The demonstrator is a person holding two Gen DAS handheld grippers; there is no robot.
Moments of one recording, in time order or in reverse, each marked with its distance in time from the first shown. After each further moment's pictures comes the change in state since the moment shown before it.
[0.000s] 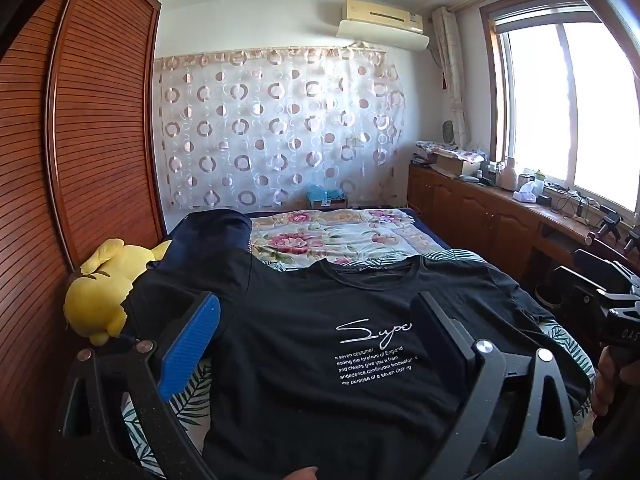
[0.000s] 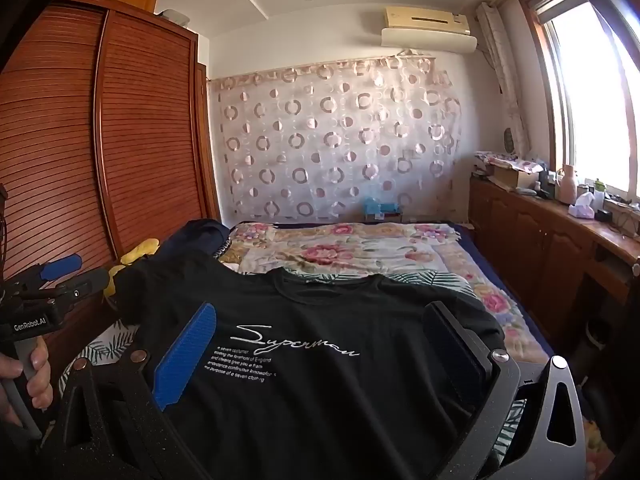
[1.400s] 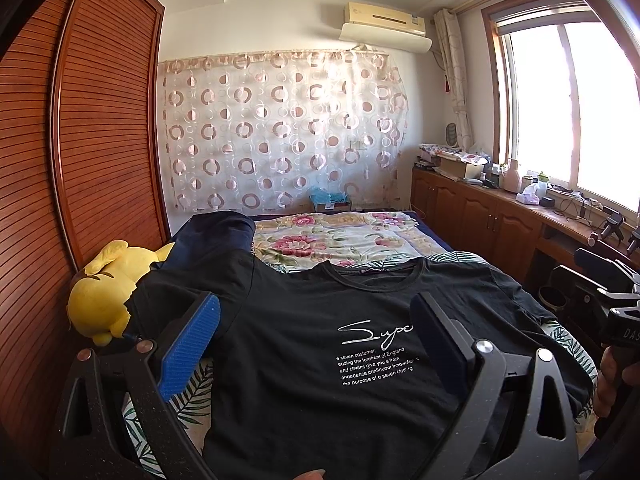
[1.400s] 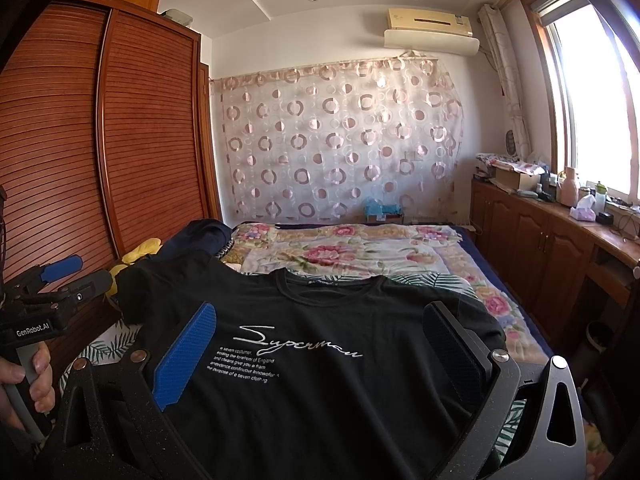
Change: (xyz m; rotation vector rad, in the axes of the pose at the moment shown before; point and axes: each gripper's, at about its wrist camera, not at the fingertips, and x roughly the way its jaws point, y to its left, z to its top) left arm -0.009 0.003 0.000 0.002 -0.036 0.015; right arm -0.001 0.001 -0.001 -0.004 -0.010 0.006
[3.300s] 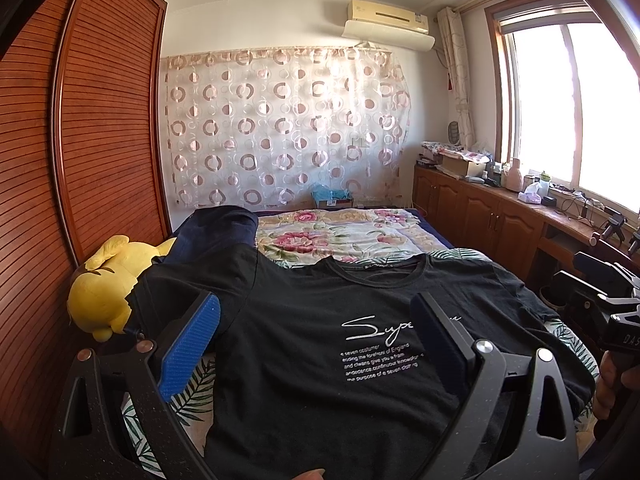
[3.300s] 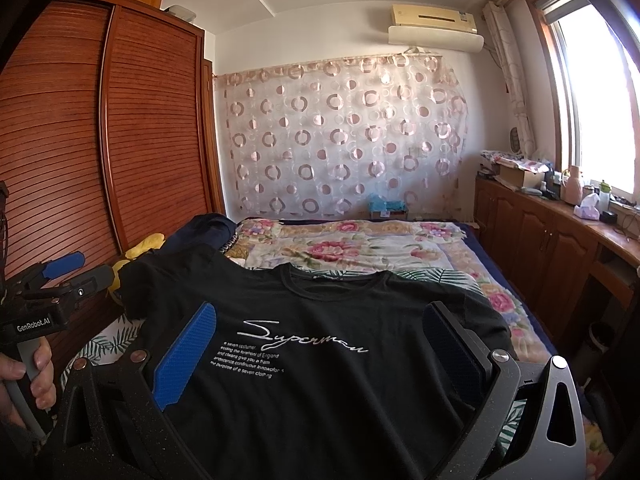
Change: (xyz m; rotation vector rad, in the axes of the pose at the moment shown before) left arm 0.002 0.007 0.000 -0.006 0.021 0.006; right arm 0.007 0.001 -0.004 -0.005 0.025 0.019
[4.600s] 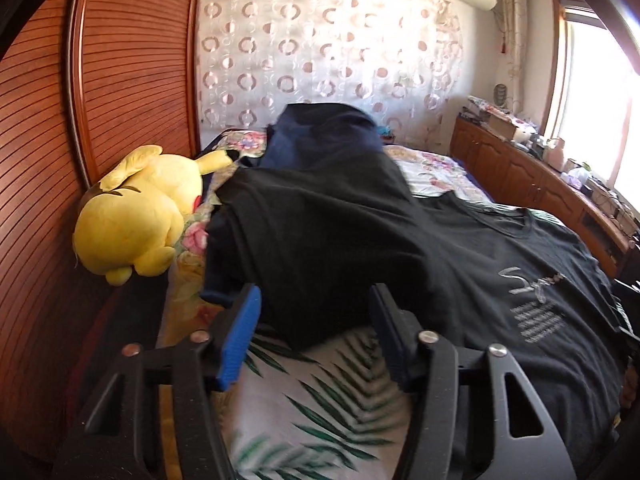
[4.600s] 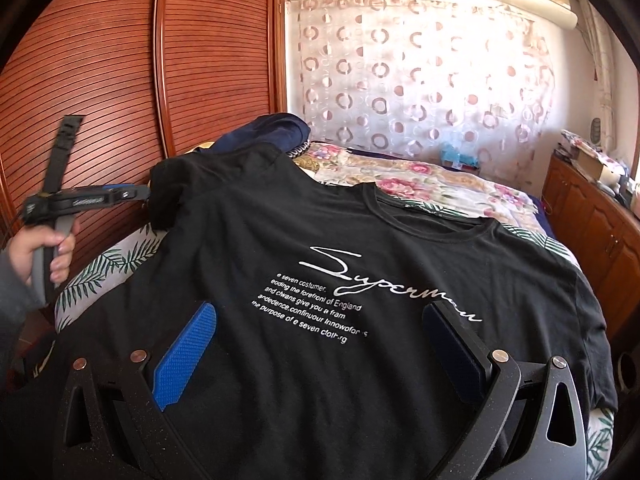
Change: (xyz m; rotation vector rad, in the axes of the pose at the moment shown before) left arm 0.109 0.179 -0.048 -0.118 0.252 0.042; right arm 0.059 -0.015 0.009 -0.176 0.222 0.203
